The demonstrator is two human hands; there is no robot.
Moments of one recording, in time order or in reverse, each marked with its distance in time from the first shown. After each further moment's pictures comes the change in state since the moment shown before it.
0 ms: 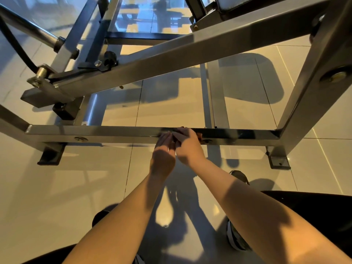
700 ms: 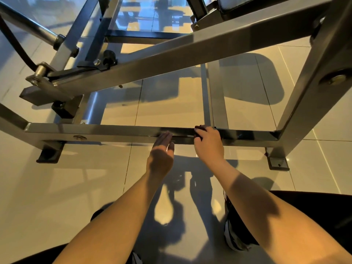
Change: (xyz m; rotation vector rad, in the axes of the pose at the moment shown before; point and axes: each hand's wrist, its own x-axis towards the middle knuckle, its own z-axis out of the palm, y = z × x) left_hand -0.001 0.000 -0.004 0.061 -0.010 0.016; right_hand -0.006 0.031 -0.042 -0.105 0.238 0.165
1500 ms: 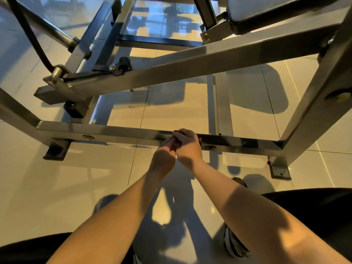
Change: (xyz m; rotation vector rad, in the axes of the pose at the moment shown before) left_hand 0.004 0.008 -0.027 -0.146 -0.182 -0.114; right_hand -0.010 -0.056 0.038 0.284 -0.230 -0.125
